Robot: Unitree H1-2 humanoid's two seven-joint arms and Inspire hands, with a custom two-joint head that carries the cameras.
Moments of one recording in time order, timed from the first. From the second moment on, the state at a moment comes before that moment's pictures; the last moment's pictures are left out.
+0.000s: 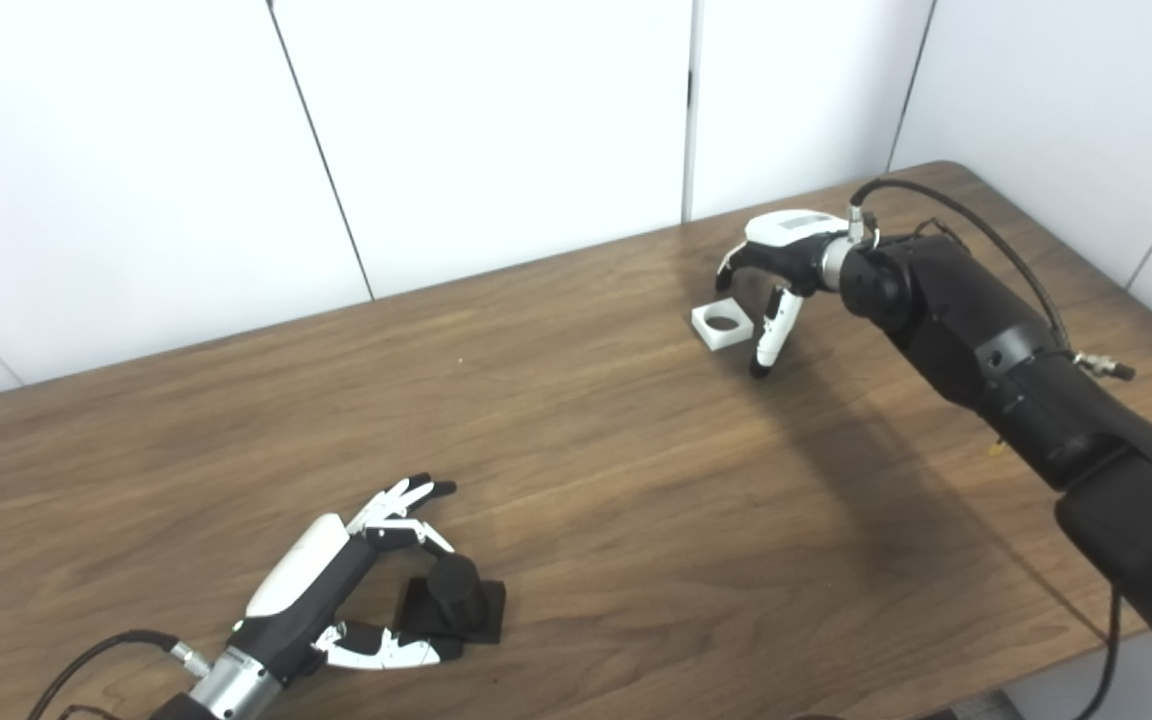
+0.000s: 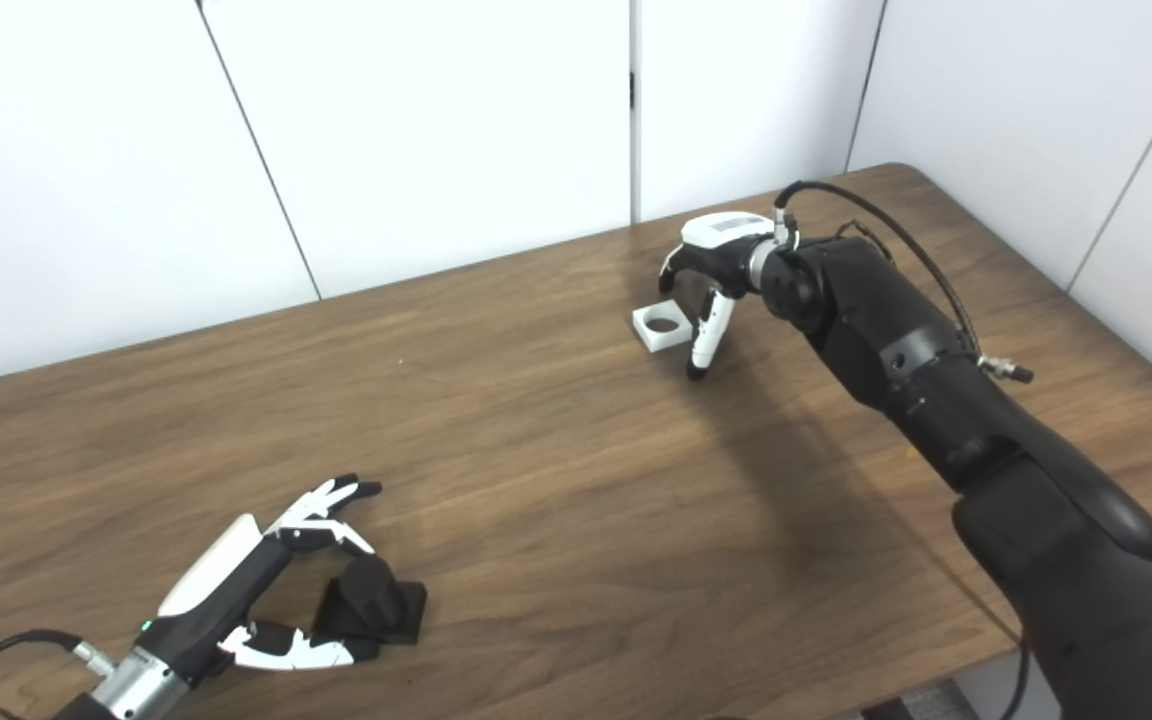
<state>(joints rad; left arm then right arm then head) -0.20 0.38 -0.34 0.09 0.33 -0.33 -0.29 -0.73 -0.64 0.38 0.50 -0.79 0.10 0.47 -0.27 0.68</state>
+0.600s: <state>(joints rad) -0.19 0.38 -0.34 0.06 0.34 -0.30 -0.29 -0.77 -0.62 0.42 0.56 -0.80 0.09 0.45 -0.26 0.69</state>
